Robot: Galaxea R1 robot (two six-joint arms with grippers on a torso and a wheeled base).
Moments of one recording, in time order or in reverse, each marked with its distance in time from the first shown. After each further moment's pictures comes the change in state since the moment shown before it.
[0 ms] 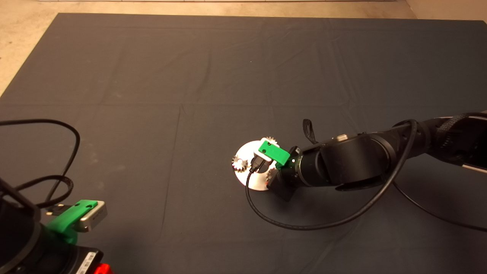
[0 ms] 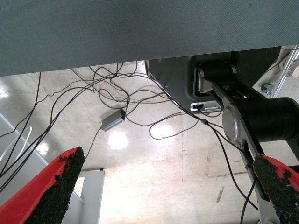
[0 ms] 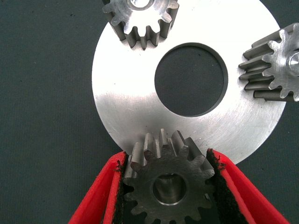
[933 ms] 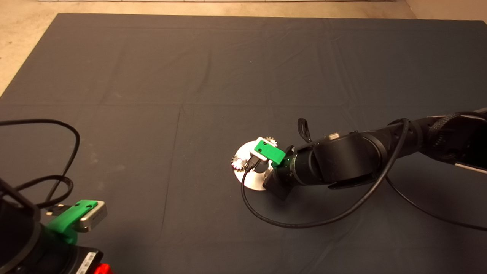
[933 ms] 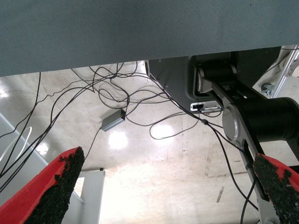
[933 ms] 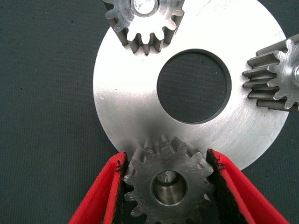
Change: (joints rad) left arm 0.000 0.000 0.000 0.000 0.000 0.000; right arm 0.000 0.025 -0.026 0.003 -0.008 -0.001
